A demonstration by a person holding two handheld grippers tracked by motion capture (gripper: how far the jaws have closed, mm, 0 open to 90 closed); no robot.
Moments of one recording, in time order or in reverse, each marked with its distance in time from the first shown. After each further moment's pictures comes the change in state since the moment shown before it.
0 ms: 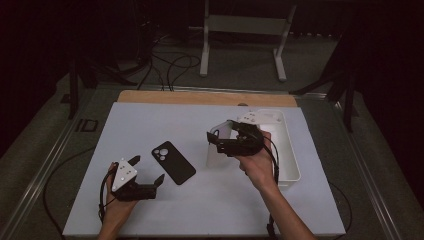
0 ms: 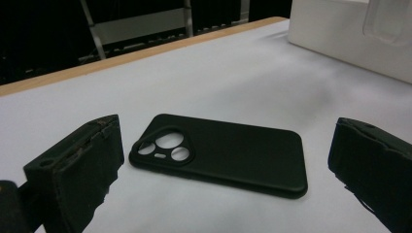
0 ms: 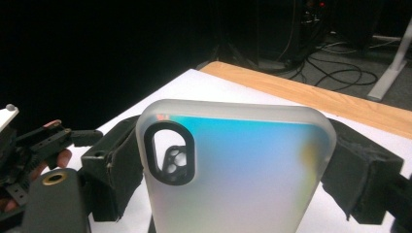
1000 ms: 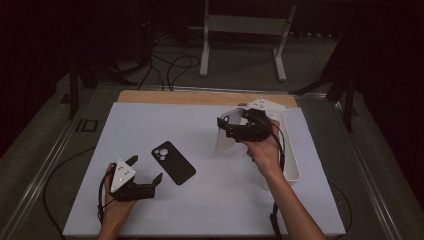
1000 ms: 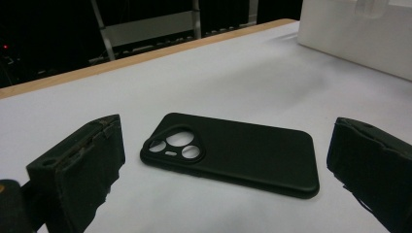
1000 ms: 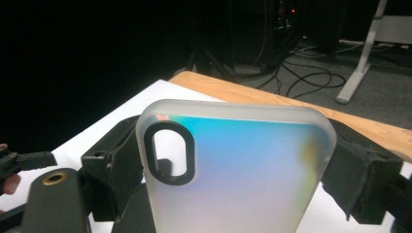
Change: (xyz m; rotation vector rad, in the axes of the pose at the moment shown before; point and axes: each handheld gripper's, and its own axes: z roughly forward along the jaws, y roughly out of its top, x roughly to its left) left arm 0.002 -0.003 -0.002 -0.011 0.034 -0.003; right arm -0.036 0.017 0.003 -0.018 -0.080 0.010
